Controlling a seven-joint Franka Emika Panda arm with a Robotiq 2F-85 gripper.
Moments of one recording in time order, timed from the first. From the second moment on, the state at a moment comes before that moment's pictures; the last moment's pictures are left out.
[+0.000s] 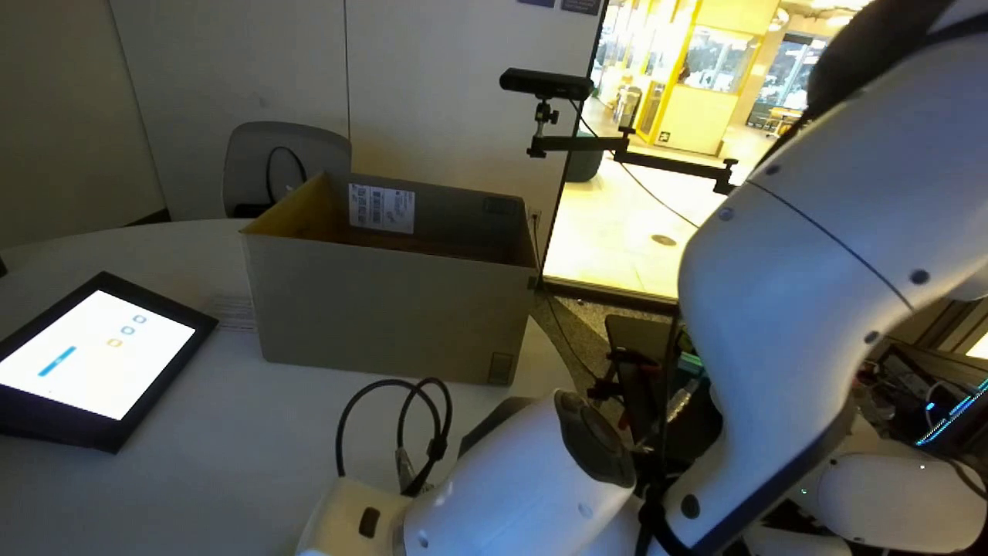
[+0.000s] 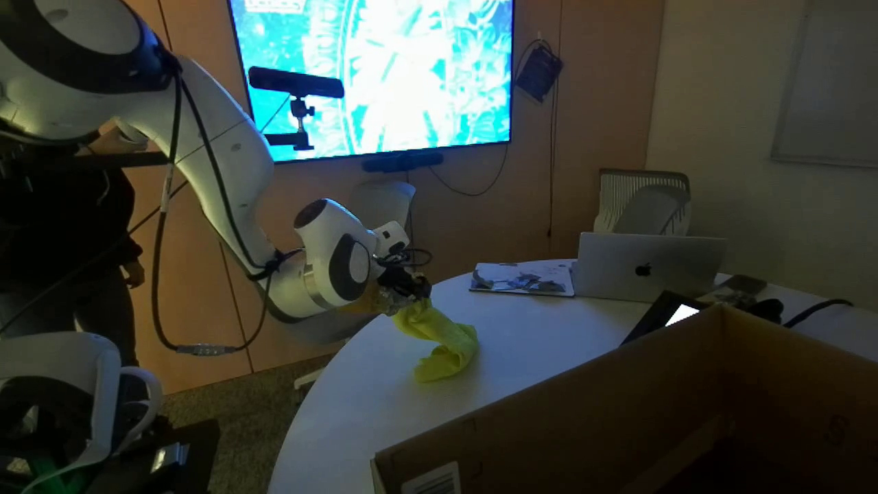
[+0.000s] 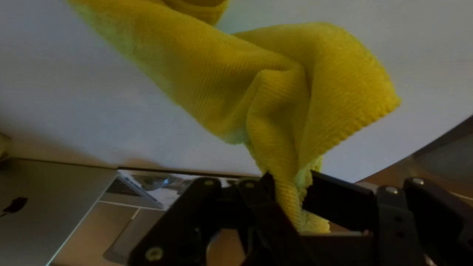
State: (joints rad) arm 1.04 0.85 -0.40 -1.92 -0.24 3.47 0.30
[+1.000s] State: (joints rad) arm 0.32 0.78 0.28 -1.92 -0.32 2.79 0.09
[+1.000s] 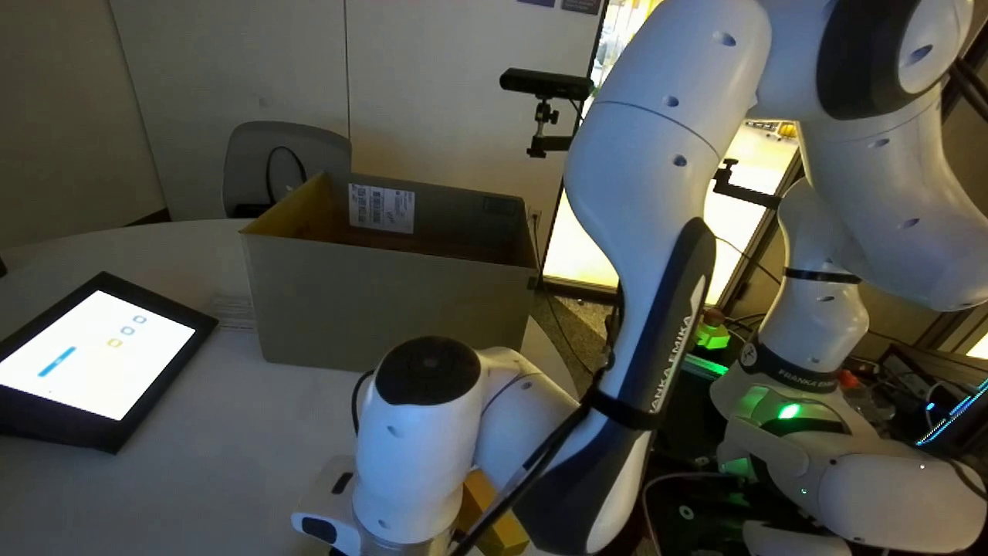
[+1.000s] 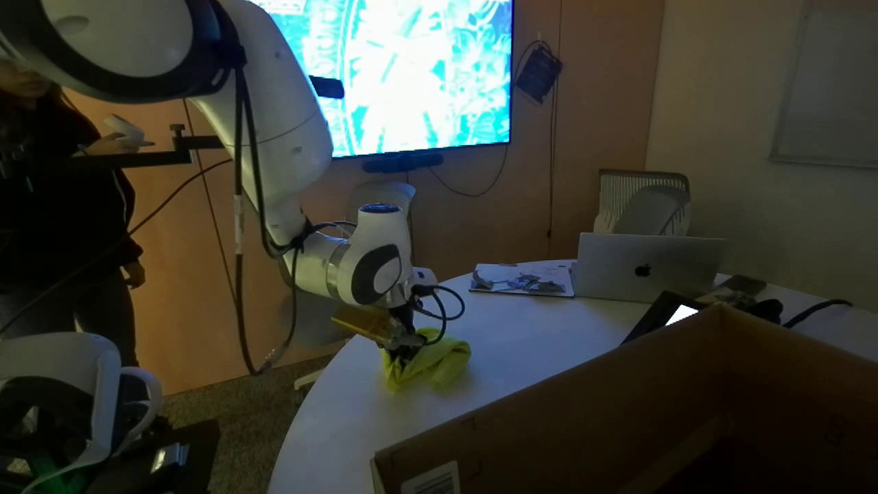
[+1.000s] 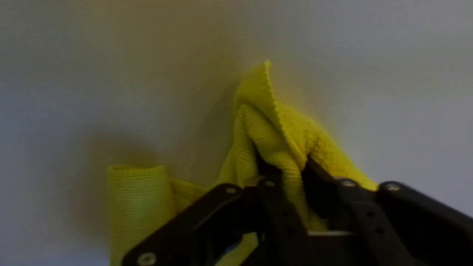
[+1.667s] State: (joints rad) arm 0.34 0.71 0.28 -1.89 -0.24 2.73 0.03
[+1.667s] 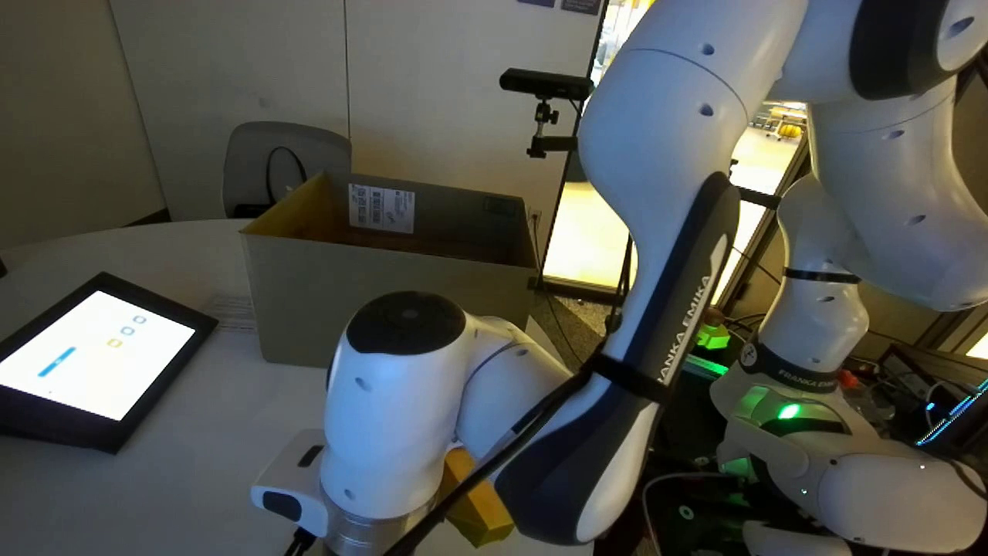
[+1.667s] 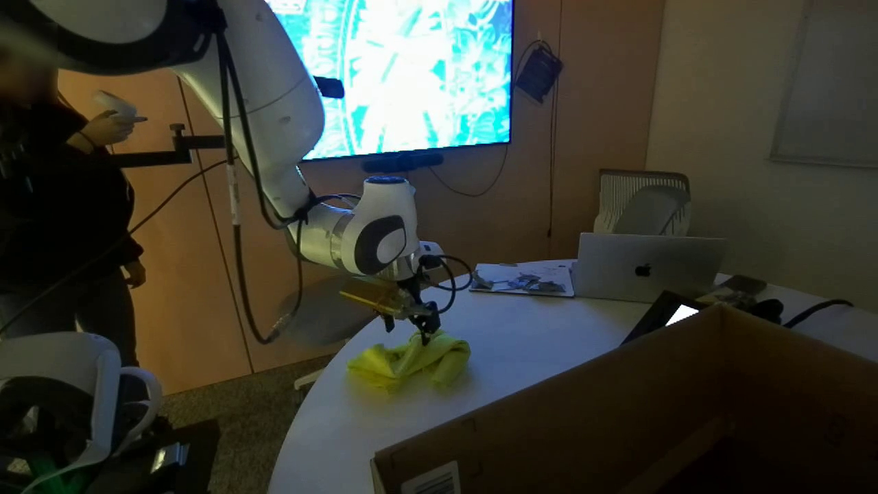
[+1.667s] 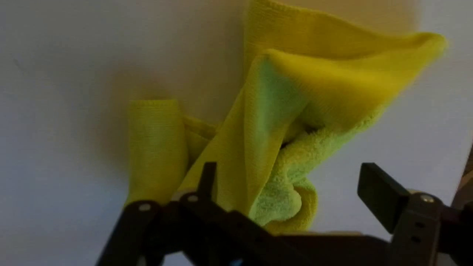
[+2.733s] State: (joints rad) arm 0.55 0.84 0.08 -1.77 -0.20 2.79 0.16
